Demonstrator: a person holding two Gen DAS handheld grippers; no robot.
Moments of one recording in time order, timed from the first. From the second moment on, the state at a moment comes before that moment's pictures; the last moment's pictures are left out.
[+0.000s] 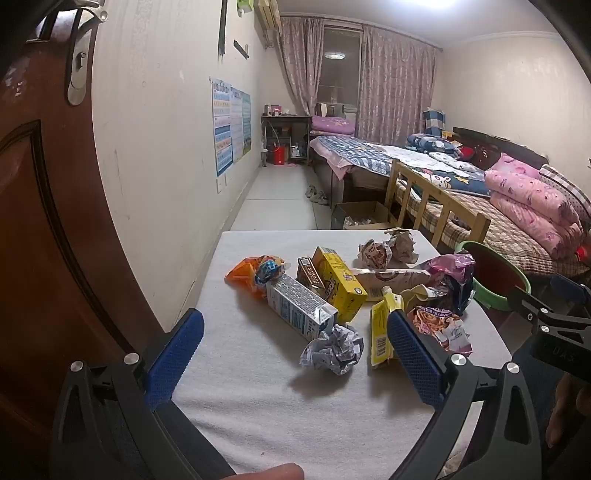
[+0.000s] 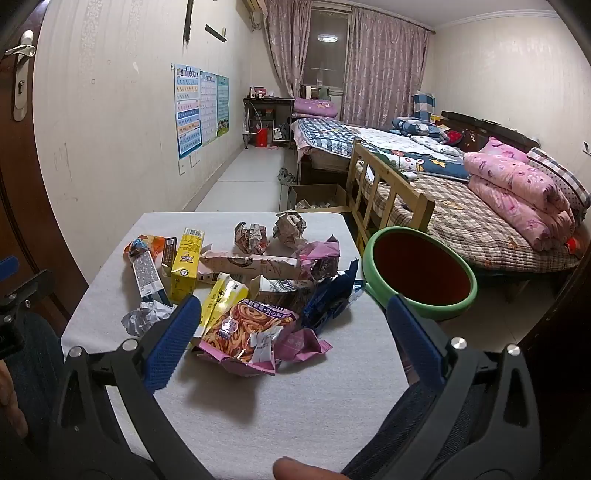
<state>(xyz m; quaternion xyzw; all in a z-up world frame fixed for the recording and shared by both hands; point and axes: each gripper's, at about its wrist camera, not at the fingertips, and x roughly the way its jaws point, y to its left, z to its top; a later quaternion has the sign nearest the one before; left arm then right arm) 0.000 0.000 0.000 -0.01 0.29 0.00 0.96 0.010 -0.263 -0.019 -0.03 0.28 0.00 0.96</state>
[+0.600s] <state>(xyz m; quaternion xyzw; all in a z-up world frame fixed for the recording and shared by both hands) -0.001 0.002 -0.003 -0.01 0.30 0.00 0.95 0.011 -0.263 -0.020 -0.03 0.28 0.00 0.96</state>
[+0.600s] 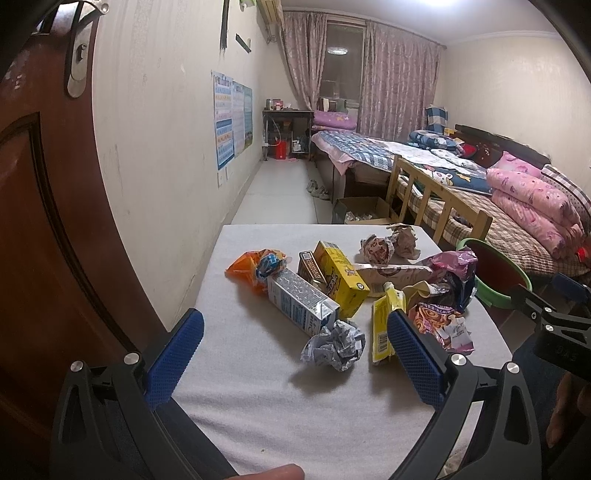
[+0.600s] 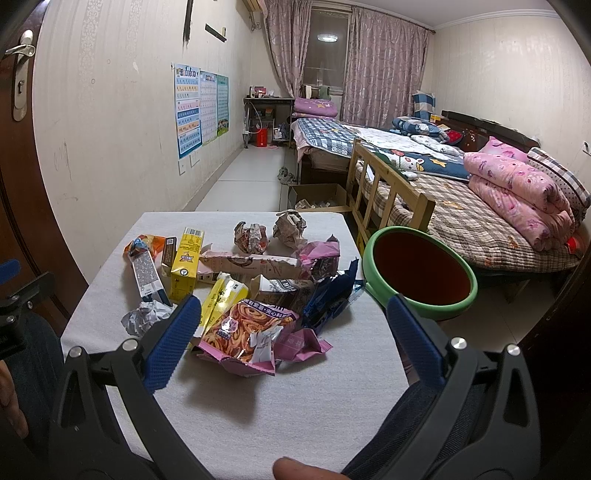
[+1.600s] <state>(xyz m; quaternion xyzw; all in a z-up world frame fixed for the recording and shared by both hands) 0.004 0.003 -0.008 -0.02 0.30 0.00 0.95 0.011 -0.262 -0.019 -0.03 0.28 0.00 0.96</state>
